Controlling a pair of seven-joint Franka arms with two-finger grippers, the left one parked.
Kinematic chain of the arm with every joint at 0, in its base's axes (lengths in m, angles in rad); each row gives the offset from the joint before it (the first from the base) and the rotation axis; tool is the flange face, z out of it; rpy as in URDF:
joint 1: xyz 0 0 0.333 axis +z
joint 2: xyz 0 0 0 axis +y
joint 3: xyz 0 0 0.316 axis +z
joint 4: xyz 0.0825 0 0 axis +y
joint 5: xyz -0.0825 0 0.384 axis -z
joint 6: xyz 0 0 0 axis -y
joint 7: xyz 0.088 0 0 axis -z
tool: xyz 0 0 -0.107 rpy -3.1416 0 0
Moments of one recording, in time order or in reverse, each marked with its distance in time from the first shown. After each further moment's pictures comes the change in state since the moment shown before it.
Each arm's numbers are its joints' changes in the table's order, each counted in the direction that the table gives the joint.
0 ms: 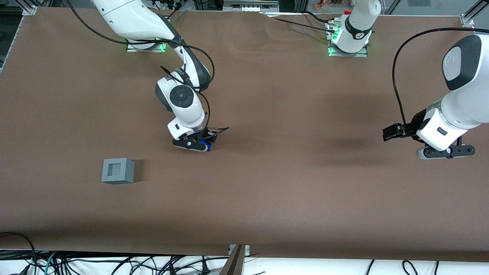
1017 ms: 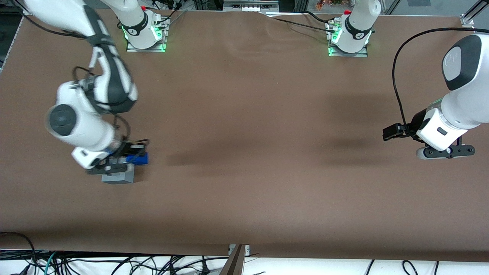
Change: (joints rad) arm -0.381 -0.114 -0.060 -0.240 -0.169 -0.445 -0.823
